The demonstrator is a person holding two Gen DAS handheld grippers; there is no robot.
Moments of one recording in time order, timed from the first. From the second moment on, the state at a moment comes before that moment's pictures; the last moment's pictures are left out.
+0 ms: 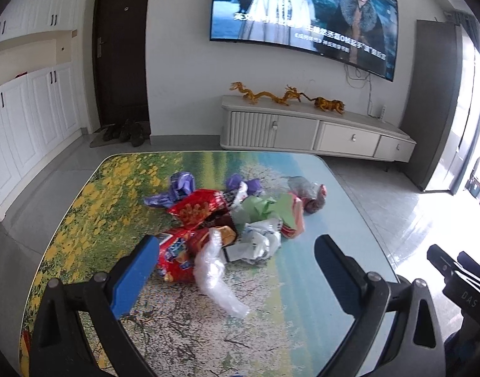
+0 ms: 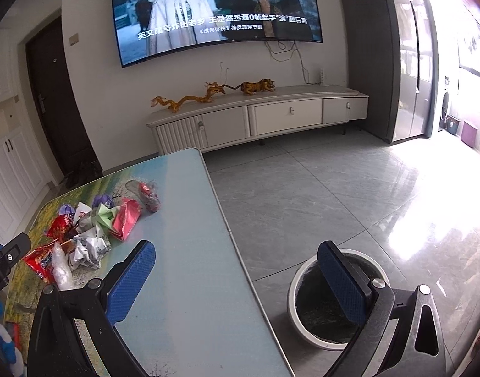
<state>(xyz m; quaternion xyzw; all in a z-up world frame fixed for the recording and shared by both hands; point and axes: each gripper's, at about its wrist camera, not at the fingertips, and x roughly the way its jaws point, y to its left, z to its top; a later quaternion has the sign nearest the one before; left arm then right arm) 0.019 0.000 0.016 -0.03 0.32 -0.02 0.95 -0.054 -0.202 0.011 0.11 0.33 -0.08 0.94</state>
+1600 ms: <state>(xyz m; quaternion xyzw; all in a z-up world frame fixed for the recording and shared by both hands) 0.059 0.091 -0.034 -0.17 0.38 0.01 0.91 0.029 -0.100 -0.020 0.13 0.41 0.22 0.87</state>
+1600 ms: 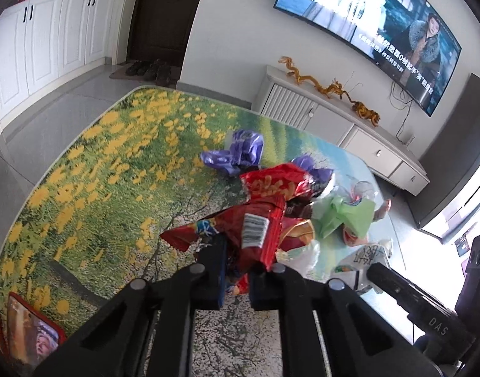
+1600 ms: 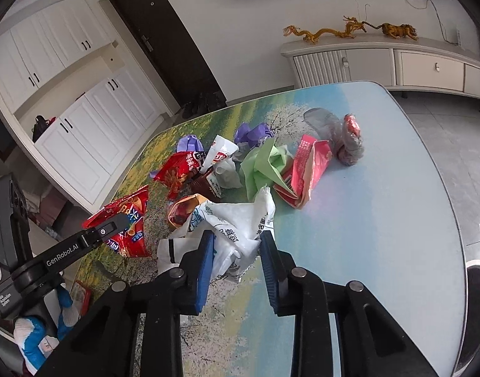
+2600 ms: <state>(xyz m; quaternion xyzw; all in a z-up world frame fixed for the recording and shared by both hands) 0.002 -0.113 0.058 -0.05 0.33 -0.23 0.92 -0.107 -0.293 0.039 0.20 0.28 -0.05 0.94</state>
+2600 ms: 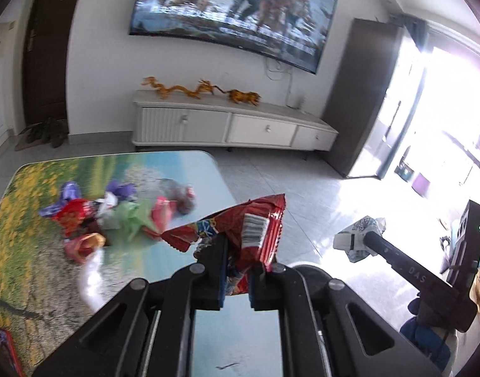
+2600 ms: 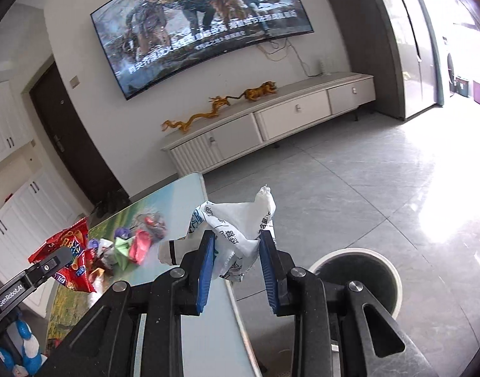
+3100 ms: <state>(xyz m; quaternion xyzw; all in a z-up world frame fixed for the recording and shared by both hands) 0.033 -0.270 -0.008 0.04 0.42 -0.33 0.84 -0.105 -0.397 -0.043 0.24 0.36 -0.17 0.89</state>
